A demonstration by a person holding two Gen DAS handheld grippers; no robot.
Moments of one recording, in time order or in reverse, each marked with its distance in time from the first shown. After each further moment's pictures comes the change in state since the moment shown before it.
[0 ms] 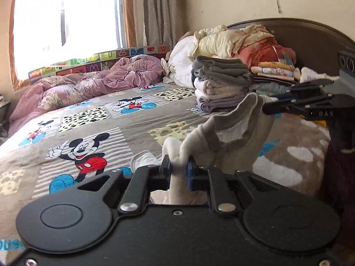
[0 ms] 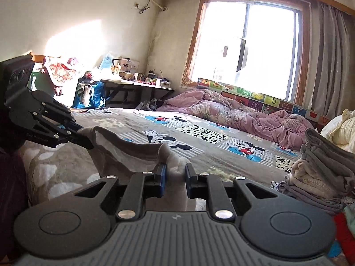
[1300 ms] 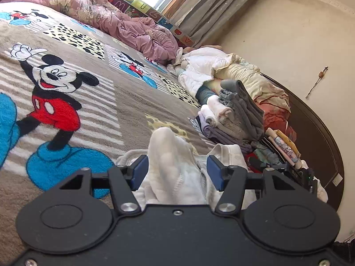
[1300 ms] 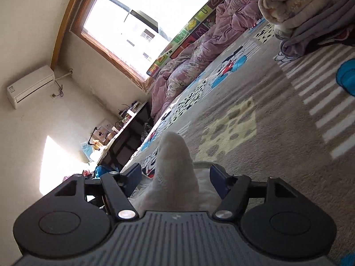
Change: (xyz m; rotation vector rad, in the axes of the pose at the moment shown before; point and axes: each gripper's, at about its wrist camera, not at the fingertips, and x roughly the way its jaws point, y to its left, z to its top) left arm 0.108 0.117 -0.025 -0.630 0.029 -0.258; right arm 0.168 -0.152 -0.109 1.042 0.011 0.218
